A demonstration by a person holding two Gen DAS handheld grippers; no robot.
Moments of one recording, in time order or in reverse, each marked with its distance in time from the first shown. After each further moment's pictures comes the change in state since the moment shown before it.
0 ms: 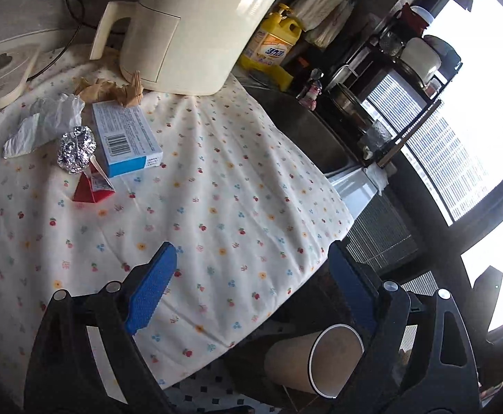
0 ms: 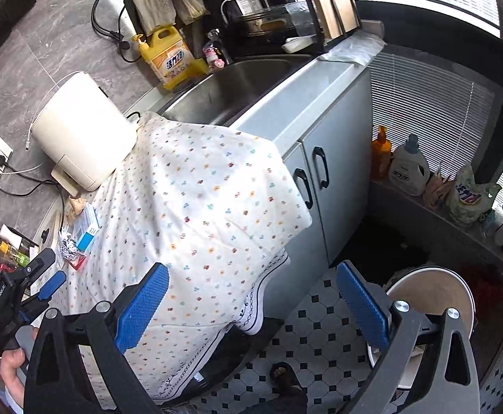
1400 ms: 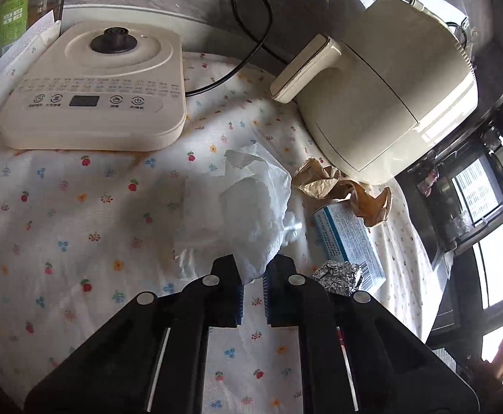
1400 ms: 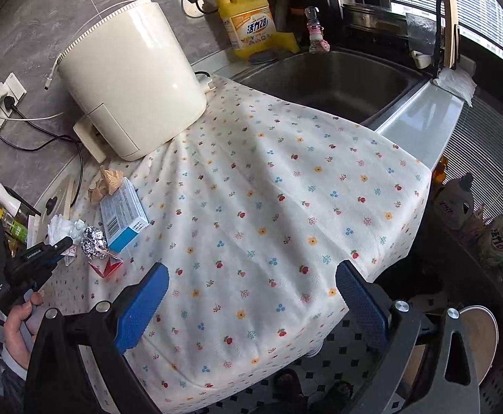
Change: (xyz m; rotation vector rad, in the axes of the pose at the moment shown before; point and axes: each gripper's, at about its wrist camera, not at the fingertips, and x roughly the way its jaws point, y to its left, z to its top) left arm -0.010 0.215 0.086 -0.237 -0.062 0.195; right arm 0.086 0.169 0.016 -0.201 0.075 0.028
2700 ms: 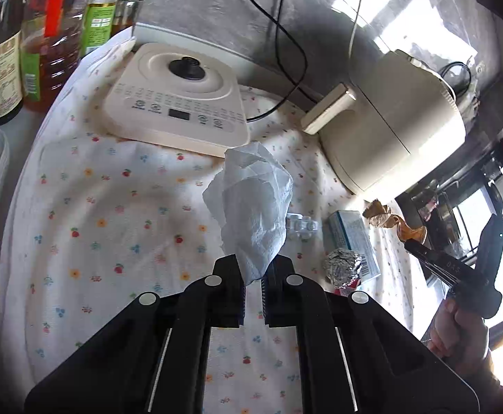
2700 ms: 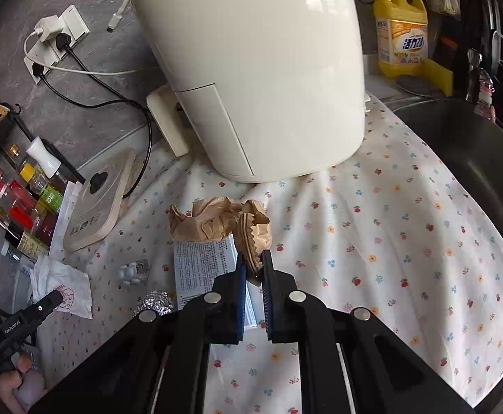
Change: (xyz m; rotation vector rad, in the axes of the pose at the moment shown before) left arm -0.075 0.021 -0.022 -0.078 -0.095 0.048; right arm 0.082 0.111 0.082 -0.262 0.042 0.204
